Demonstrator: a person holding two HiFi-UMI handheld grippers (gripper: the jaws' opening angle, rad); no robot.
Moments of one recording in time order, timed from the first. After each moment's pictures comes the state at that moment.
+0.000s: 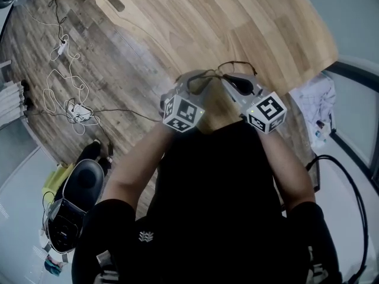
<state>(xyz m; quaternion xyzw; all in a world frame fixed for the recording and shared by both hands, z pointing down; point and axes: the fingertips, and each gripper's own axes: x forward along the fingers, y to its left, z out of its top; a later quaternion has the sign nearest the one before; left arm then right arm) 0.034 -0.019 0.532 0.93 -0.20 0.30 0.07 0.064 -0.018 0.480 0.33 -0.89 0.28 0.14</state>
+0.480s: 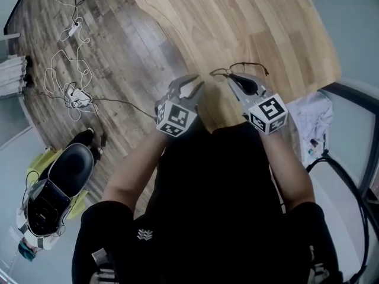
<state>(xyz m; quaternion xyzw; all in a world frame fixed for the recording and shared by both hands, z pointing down) -0.054 0.010 0.504 0.90 -0.31 0.29 0.08 0.025 -0.005 0.463 0.31 -0.90 0.24 0.18</state>
